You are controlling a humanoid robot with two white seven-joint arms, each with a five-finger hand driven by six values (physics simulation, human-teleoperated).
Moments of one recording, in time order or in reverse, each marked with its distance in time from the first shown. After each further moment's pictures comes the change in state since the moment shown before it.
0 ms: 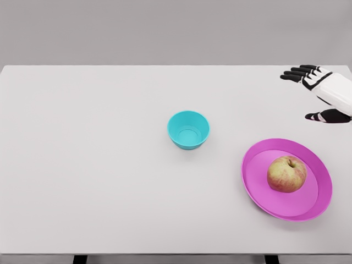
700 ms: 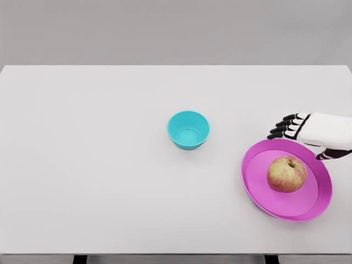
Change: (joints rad) left arm 0.000 0.000 0.000 0.000 0.000 0.000 0.000; right arm 0.034 -0.125 -0.016 -0.224 -0.011 -0.002 0.529
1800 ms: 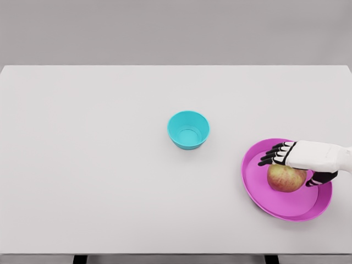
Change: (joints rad) left arm 0.000 0.000 0.000 0.000 0.000 0.000 0.000; right arm 0.034 0.023 0.114 0.032 -0.043 0.024 0.015
